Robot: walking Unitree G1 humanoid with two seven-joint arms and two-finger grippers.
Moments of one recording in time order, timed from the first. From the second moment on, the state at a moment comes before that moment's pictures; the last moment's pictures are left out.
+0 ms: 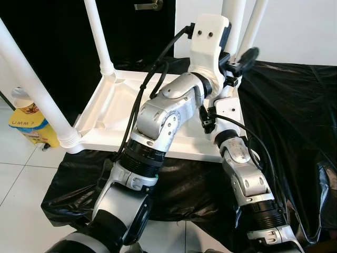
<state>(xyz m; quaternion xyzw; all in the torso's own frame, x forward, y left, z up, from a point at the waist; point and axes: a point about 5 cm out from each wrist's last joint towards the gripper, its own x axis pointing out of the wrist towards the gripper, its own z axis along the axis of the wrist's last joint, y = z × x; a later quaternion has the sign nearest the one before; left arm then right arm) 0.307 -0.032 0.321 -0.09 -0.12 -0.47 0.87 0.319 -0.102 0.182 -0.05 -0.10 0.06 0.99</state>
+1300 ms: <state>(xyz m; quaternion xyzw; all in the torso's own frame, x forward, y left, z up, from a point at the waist) 0.298 -0.018 0.293 -0.11 -0.15 -0.44 0.88 0.314 -0.166 0.163 -0.03 -0.06 -0.09 0.99</state>
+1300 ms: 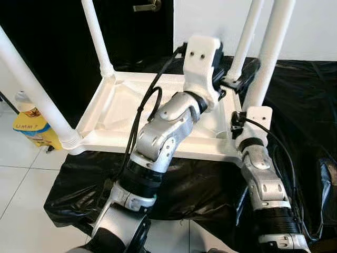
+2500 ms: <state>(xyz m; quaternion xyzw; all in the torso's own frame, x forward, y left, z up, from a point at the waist) 0.292 0.005 0.220 -0.04 -0.11 -0.40 0.91 0.300 -0.177 0.154 -0.02 -0.12 -0.06 0.99</state>
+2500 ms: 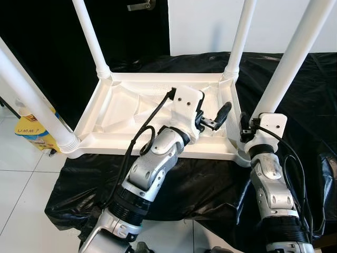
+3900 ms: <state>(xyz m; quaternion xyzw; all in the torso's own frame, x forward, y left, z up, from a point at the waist) 0.285 0.013 0.195 0.05 -0.08 -0.42 0.90 0.274 -0.177 0.136 -0.05 -0.12 -0.03 0.99</state>
